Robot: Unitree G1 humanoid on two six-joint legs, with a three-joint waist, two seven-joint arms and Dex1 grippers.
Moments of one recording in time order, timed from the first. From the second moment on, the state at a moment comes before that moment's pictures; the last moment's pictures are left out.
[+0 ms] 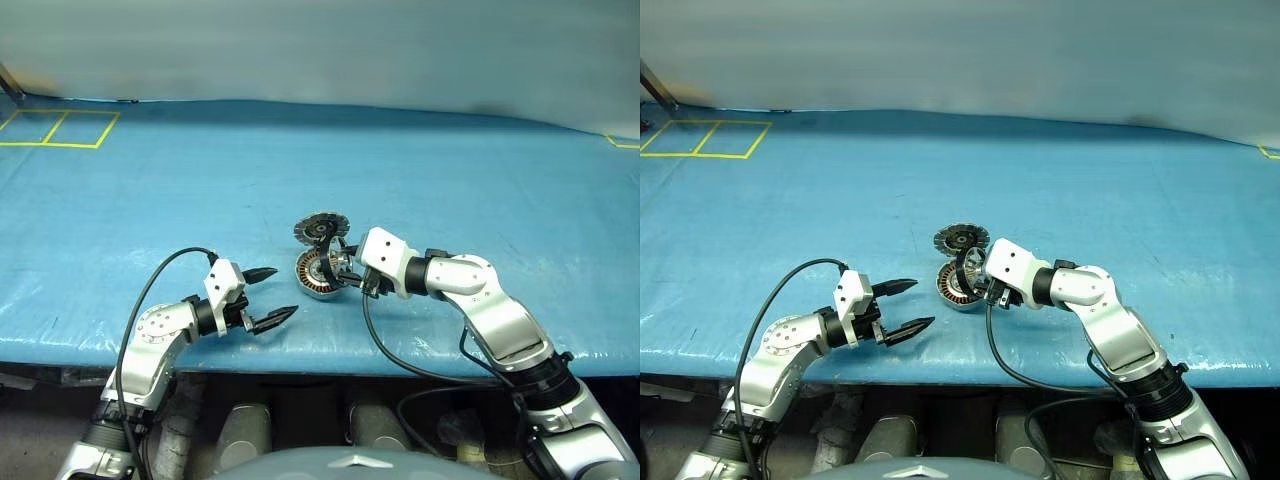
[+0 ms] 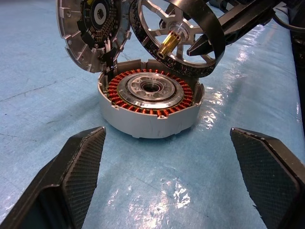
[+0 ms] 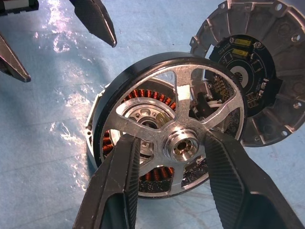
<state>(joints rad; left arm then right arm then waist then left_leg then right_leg) -0.03 0.46 -0.12 -0.04 -0.32 0.10 -0.94 -0.33 -0.59 0.32 -0.33 0.01 0.48 0.82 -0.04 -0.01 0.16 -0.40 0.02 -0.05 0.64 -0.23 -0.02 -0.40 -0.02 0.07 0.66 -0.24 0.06</state>
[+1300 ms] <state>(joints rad) -0.11 0.39 -0.14 0.04 -0.29 0.10 -0.91 -0.33 -0.48 0.27 -0.40 0.10 0.51 0.87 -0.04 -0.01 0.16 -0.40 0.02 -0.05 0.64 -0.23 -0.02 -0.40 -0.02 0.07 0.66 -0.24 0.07</state>
